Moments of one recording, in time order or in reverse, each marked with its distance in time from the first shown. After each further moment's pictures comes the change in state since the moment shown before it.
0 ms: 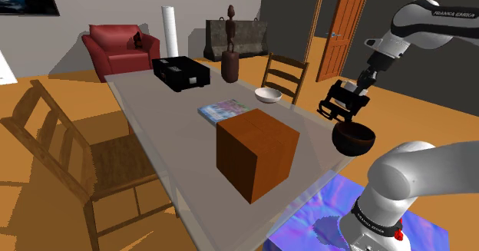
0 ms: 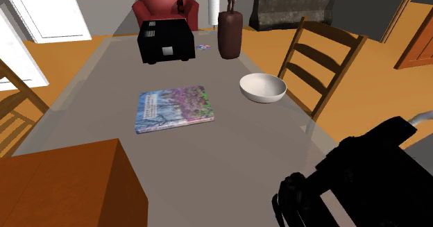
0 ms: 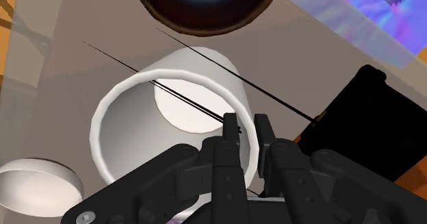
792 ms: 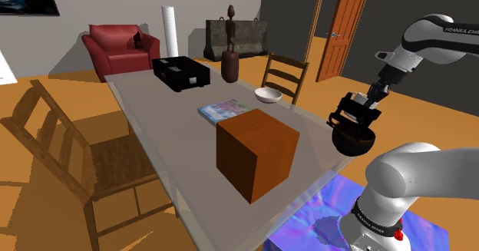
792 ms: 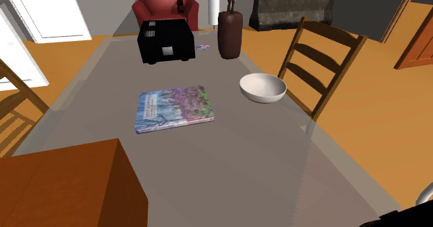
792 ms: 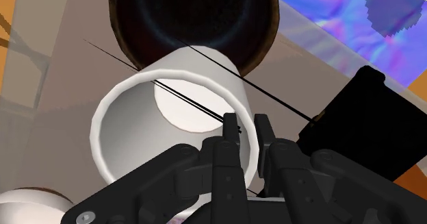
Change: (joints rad) arm -0.077 -0.096 -0.068 -0.115 -0.082 0.011 -0.075
